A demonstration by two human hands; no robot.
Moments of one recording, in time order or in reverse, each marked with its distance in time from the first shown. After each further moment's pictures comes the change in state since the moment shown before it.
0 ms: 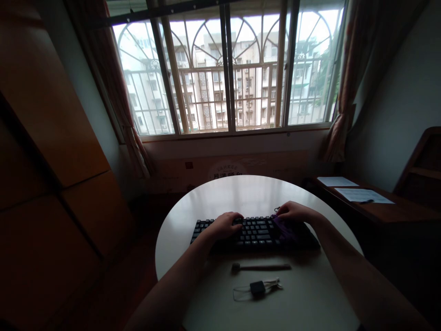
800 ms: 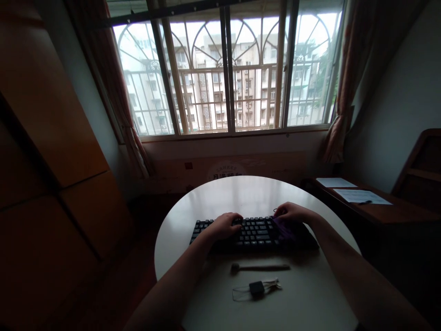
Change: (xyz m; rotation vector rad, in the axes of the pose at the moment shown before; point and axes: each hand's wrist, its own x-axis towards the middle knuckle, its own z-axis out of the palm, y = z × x) left_hand -0.001 0.003 -0.002 0.011 -0.006 -0.003; right_hand 0.009 0.012 0.003 0.082 -0.029 -0.060
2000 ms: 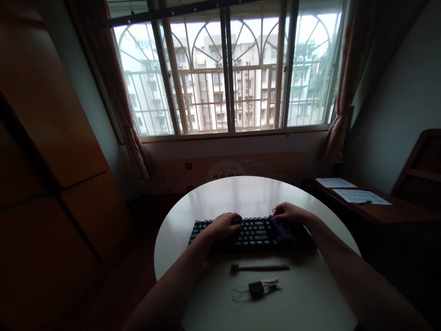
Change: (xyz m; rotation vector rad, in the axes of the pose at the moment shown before) left_hand 0.000 0.001 -0.001 0.013 0.002 -0.028; right_hand 0.005 -0.003 0.005 -0.113 0.058 -0.004
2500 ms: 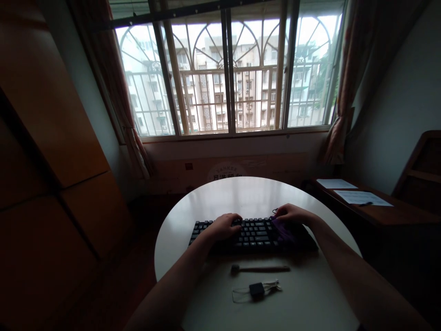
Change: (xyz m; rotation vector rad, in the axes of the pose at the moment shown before) left_hand -0.002 0.002 -0.002 -0.004 -0.010 0.004; right_hand -0.005 0.003 -0.004 0.161 -0.067 0.019
